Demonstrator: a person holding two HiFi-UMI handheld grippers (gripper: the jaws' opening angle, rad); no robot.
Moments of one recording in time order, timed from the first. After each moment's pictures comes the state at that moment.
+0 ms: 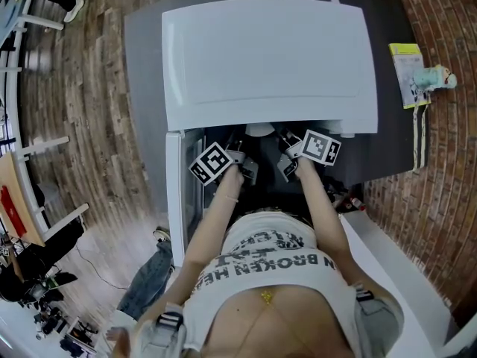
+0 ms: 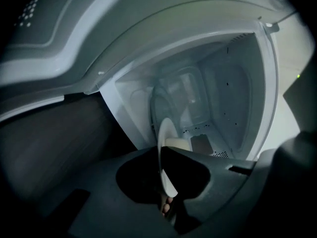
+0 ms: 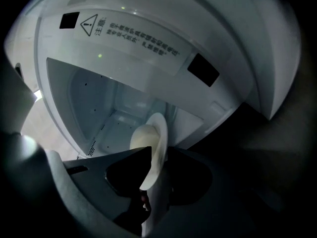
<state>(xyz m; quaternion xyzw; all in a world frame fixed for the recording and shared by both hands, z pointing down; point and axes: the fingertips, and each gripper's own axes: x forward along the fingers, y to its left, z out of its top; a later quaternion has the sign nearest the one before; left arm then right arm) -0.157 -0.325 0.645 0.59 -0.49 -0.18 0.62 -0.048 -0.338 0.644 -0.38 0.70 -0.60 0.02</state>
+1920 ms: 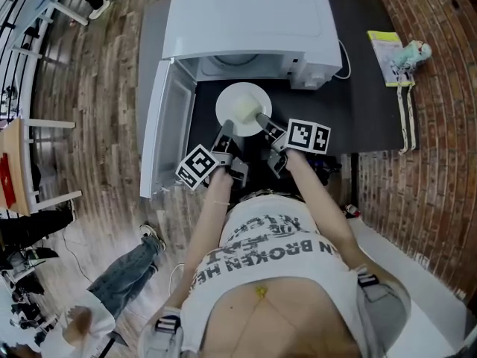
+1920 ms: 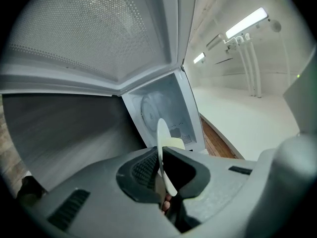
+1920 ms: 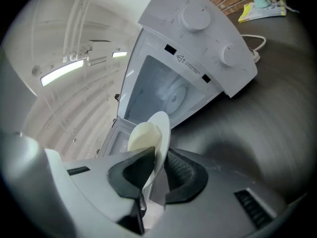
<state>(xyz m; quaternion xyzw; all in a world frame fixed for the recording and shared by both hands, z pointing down) -0.133 -0.155 0.558 0.60 -0.52 -0.25 0.56 -0.034 -0.184 0.568 -0.32 0.76 -0.57 -0.04</state>
